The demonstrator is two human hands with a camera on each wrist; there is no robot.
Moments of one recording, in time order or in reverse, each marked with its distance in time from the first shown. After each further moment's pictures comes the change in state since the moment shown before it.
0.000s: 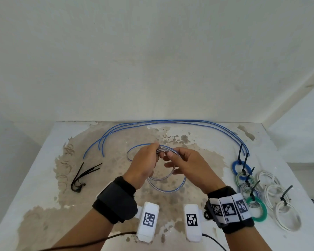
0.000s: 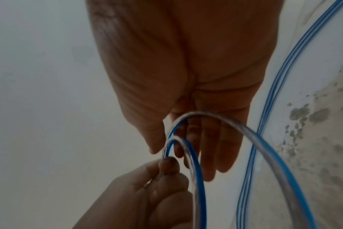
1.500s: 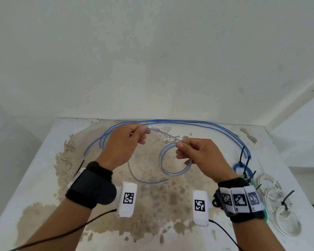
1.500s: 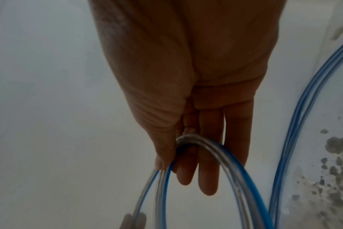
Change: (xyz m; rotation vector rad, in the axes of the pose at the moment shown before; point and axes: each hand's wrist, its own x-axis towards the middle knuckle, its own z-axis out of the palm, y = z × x) left_hand 0.017 0.017 -0.063 0.253 0.174 0.481; right_hand 0.015 -0.016 -0.030 -0.087 0.055 -0.065
